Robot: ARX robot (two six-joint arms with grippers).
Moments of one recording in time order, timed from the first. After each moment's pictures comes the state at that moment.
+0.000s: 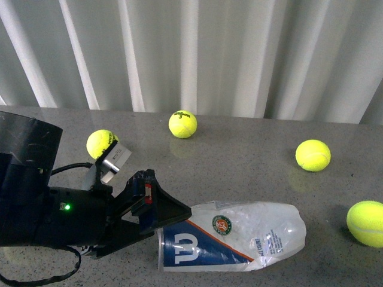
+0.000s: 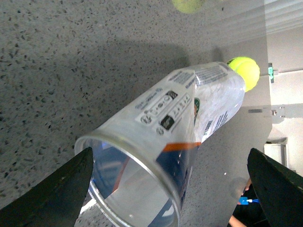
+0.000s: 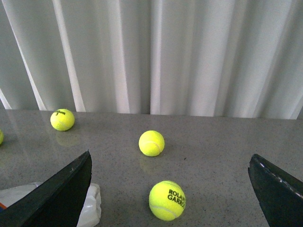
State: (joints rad) left arm -0.23 2.09 0.76 0.61 0.75 -0.50; right arm 0.00 0.00 0.00 0.00 0.00 0.00
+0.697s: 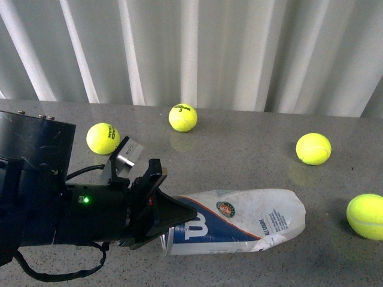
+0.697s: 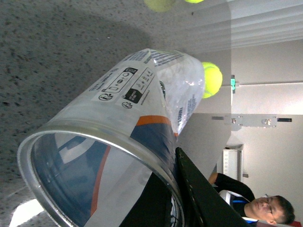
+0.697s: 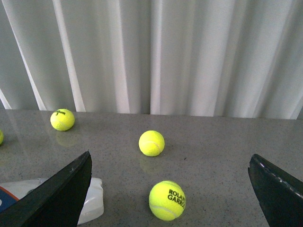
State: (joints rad) left arm -0.29 2.11 0.72 0.82 0.78 -0.77; right arm 0.00 0.00 0.00 0.00 0.00 0.00
